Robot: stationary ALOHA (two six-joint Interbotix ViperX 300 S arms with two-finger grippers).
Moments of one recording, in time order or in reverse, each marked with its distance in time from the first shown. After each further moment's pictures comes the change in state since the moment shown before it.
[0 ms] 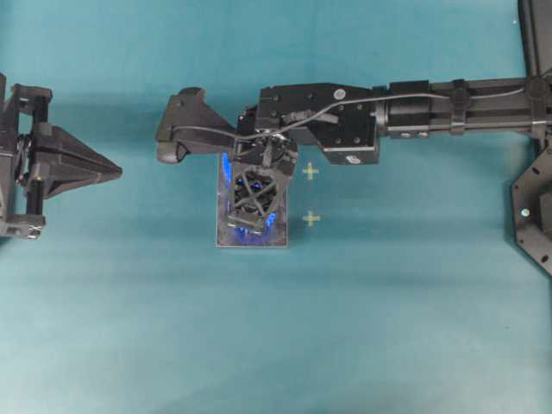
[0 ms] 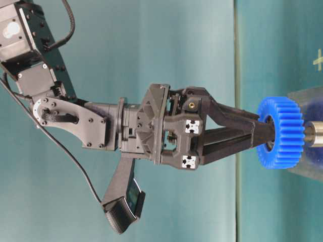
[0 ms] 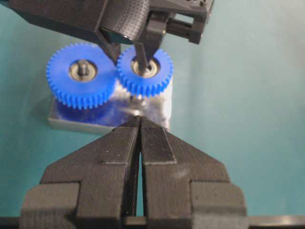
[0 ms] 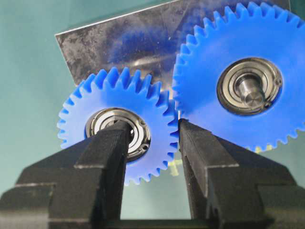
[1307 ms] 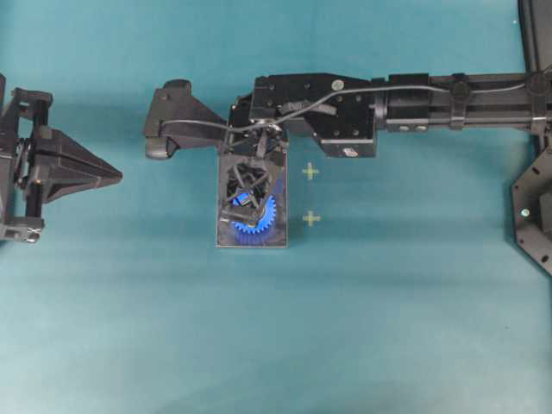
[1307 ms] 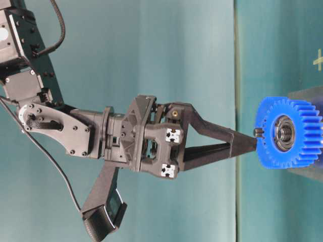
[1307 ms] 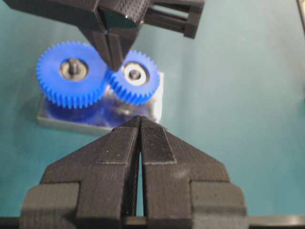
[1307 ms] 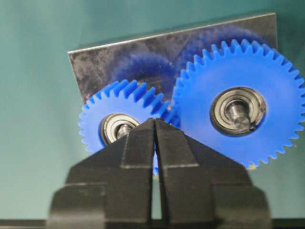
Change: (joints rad) left arm -0.017 0.000 -0.002 0.000 -0.014 -0.038; right arm -0.012 0.002 -0.057 -0.002 0.009 -0.064
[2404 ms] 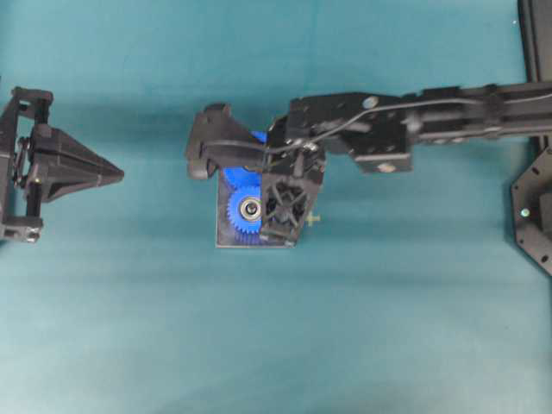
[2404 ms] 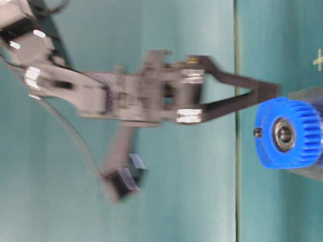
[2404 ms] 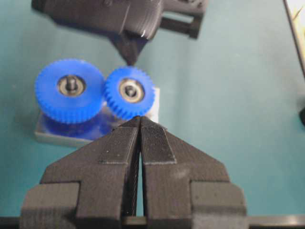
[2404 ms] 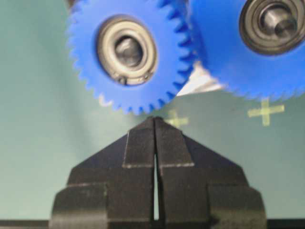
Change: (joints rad) left arm -0.002 0.000 0.000 0.000 -0.037 0.000; right arm 0.026 -0.118 0.190 0.014 -0.021 0.040
